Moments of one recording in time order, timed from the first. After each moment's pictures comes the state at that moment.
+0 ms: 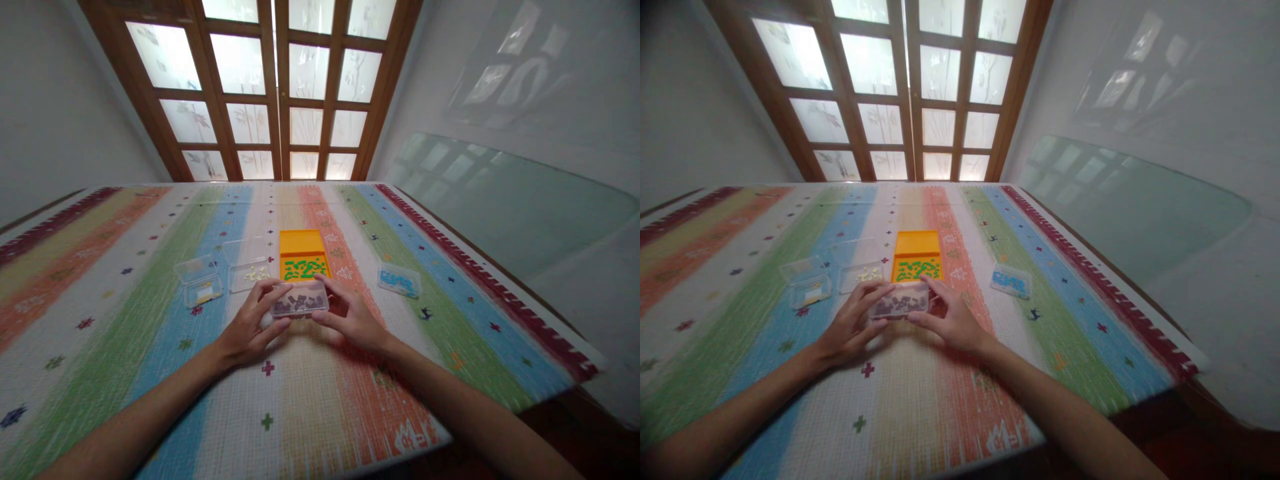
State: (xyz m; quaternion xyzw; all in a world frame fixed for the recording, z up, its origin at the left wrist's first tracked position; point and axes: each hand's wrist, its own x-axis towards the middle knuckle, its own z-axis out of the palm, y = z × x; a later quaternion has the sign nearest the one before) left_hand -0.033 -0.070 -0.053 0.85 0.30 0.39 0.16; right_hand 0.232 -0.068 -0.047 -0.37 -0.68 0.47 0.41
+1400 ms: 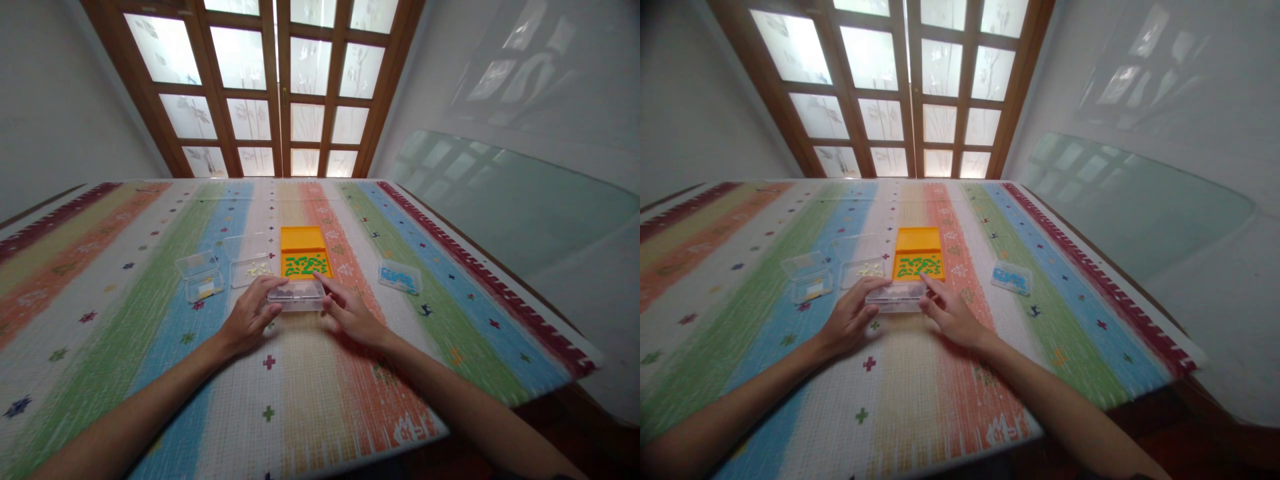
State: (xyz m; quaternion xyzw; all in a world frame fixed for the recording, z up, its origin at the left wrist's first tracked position) left_hand -0.034 -0.064 -0.055 0.81 0.35 0.43 0.19; right_hand 0.234 -0.066 -0.049 -0.37 -0.72 0.45 0.37
